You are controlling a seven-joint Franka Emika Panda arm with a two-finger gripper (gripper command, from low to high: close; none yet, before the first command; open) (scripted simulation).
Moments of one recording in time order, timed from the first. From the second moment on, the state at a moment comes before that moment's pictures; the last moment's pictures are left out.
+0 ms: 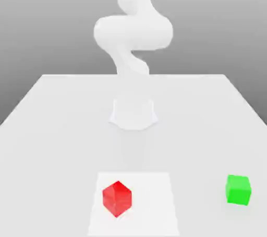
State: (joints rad) arm -0.03 -0.71 0.02 -2.34 0.00 2.35 0.87
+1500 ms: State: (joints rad) arm -0.06 0.09 0.20 -2.62 -0.04 2.71 1.48
